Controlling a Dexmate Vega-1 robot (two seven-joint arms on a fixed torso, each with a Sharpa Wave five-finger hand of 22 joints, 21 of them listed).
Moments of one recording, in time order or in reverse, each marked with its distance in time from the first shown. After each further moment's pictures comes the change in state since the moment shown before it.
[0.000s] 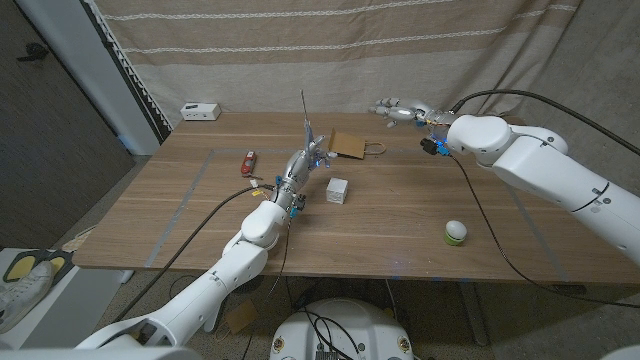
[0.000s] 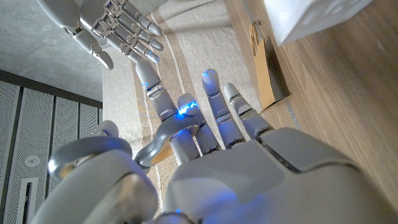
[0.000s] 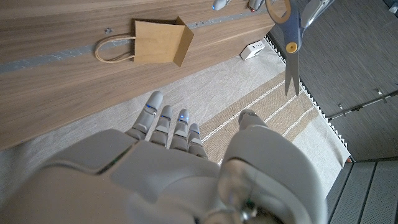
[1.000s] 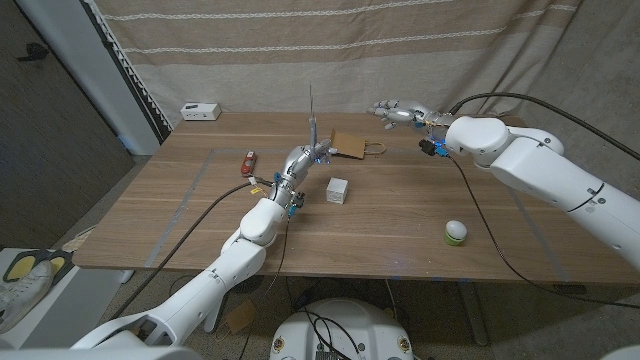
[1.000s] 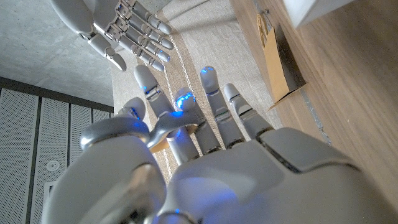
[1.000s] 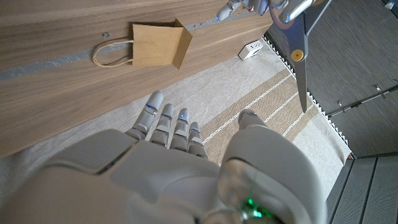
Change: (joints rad) left arm -0.019 -0.006 0.001 0.030 0.053 -0.060 0.013; left_hand 0.228 0.162 0.263 -0.039 -0.098 -0.059 -0.093 -0.002 -0.001 0.059 -0.002 -0.174 0.005 0.032 -0.004 -0.118 0.000 -0.004 0.000 0.008 0.001; right arm 0.000 0.014 -0.003 0.028 0.011 0.022 0.001; right_hand 0.005 0.003 -0.004 0.004 0.000 0.020 -0.005 0.000 0.000 0.016 0.005 0.008 0.009 0.025 -0.011 0.012 0.017 0.009 -0.002 0.019 0.000
